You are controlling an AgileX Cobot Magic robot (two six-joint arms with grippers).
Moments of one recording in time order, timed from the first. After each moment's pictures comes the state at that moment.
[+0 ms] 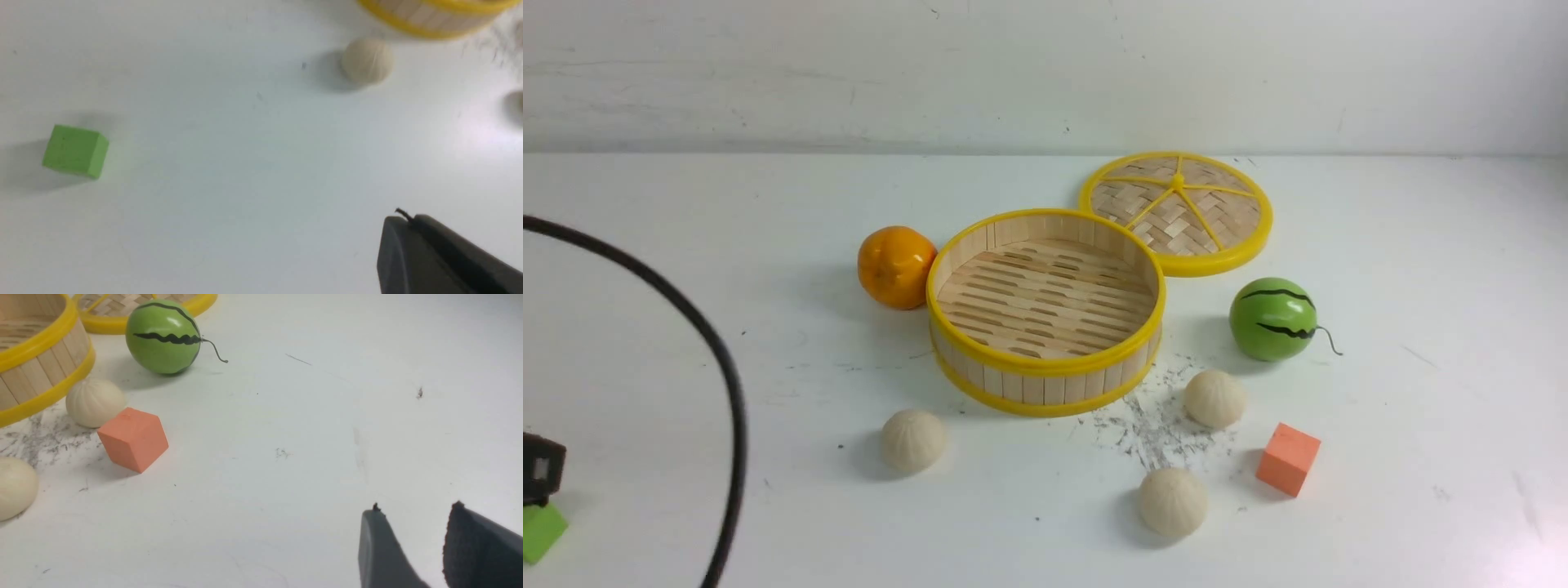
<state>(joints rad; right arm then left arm) -0.04 -0.01 0.01 -0.06 0.39 0.21 0.04 0.88 -0.91 -0.28 1.10 0.21</state>
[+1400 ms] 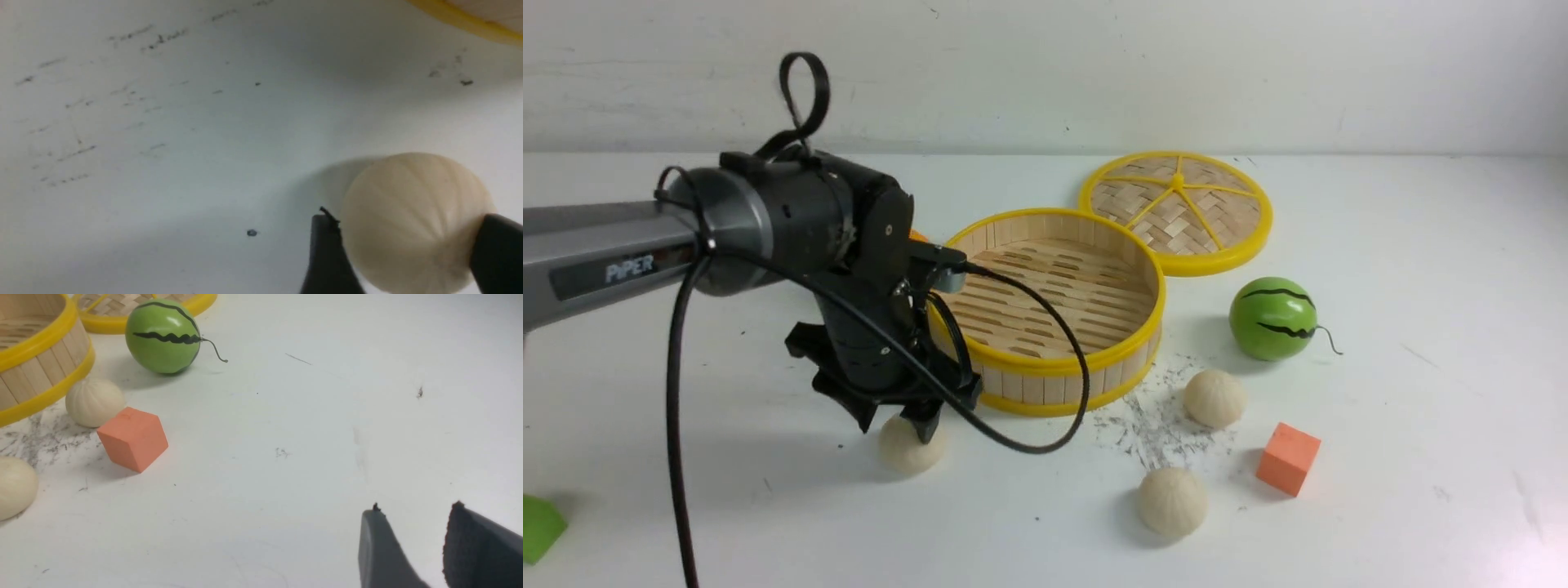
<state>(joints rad) -0.04 -0.01 0.01 -0.06 0.39 0.21 -0.41 1.97 -1.43 0.07 0.90 -0.14</state>
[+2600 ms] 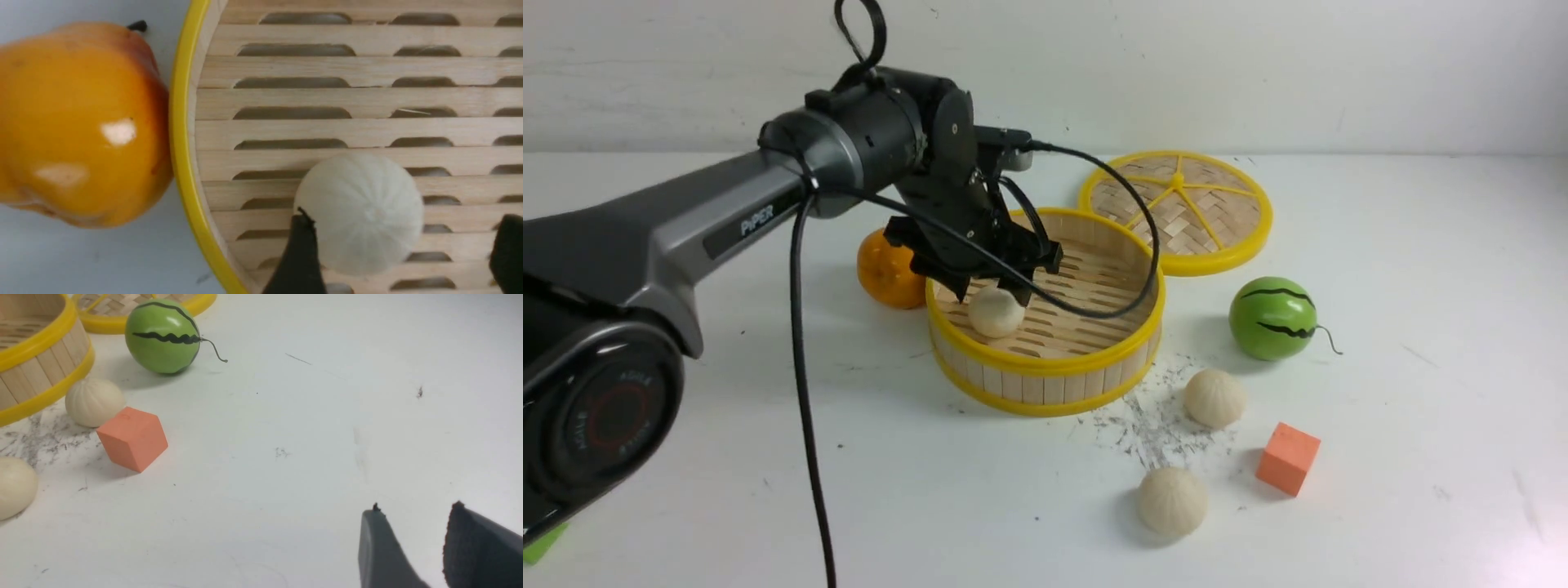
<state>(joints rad) -0.04 -0.01 0.01 -0.06 0.39 0.21 -0.41 2.20 -2.02 -0.04 0.96 -0.10</state>
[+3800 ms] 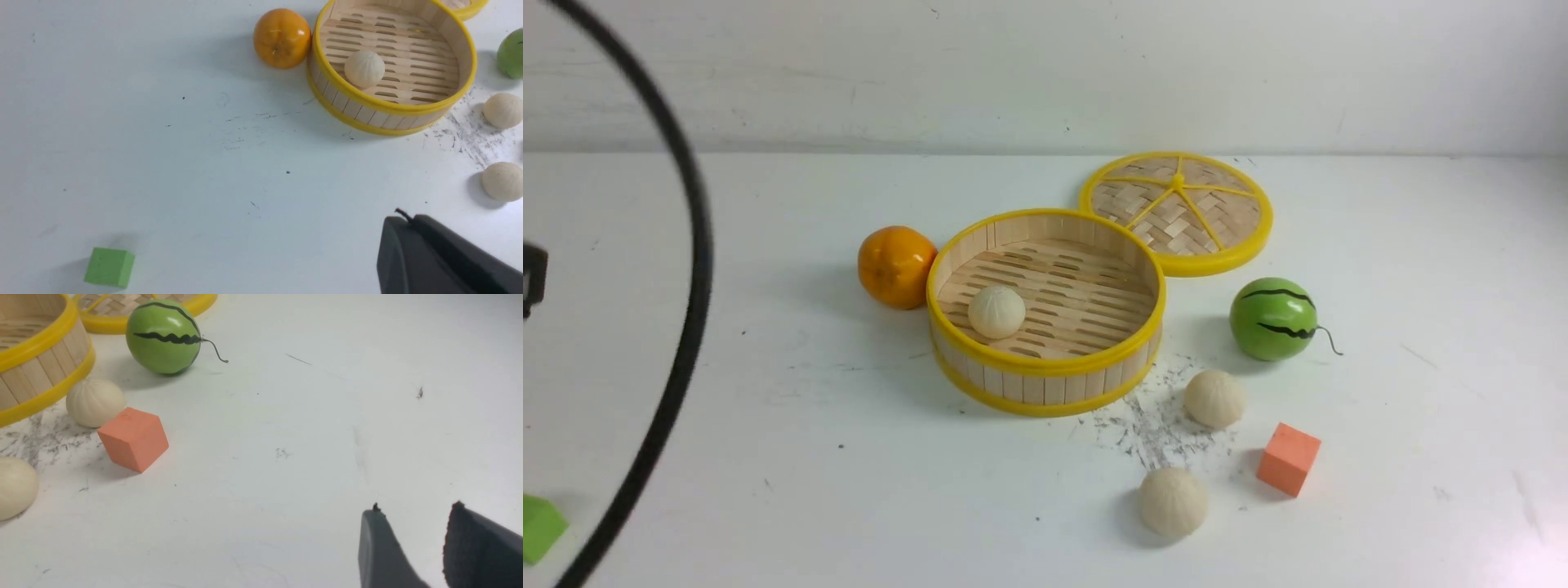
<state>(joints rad) -0.04 -0.01 0.01 -0.06 0.39 0.21 -0.41 0.79 -1.09 0.15 1.02 -0.28</state>
